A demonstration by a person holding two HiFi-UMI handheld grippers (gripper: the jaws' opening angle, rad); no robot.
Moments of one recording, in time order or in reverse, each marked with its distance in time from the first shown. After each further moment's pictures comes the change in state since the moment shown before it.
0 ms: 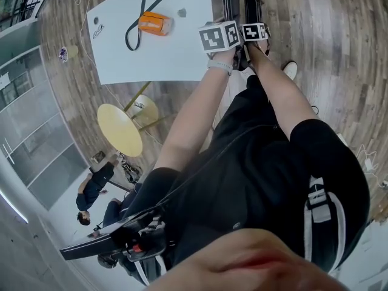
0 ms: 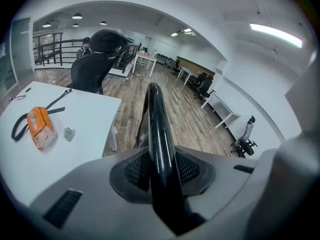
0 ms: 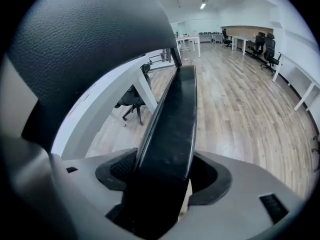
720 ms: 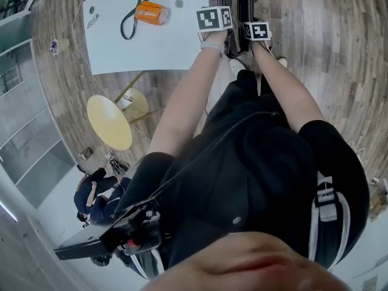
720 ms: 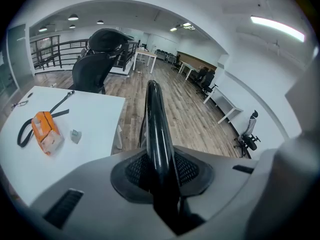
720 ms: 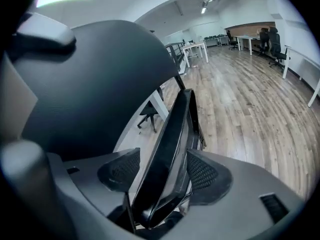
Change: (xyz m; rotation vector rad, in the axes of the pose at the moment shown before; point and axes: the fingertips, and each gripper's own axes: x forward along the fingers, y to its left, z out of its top) left arm -0.001 0.019 0.000 0.034 0.047 0.035; right arm -0.062 0.006 0.005 0.017 -0.100 0.140
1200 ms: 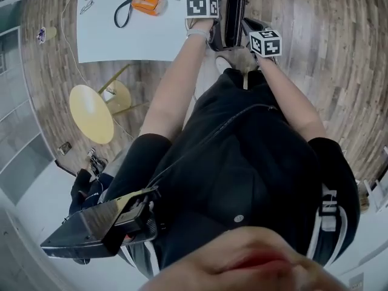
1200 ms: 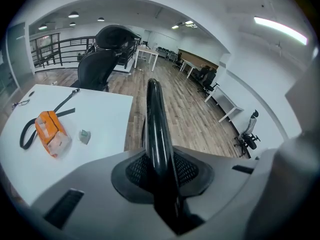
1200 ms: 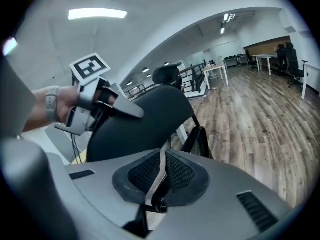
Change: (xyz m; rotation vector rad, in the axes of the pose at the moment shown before) left arm -0.004 0.044 -0.002 -0.008 0.030 -0.001; right arm -0.119 0.058 0.047 -0.164 -0.213 0.207
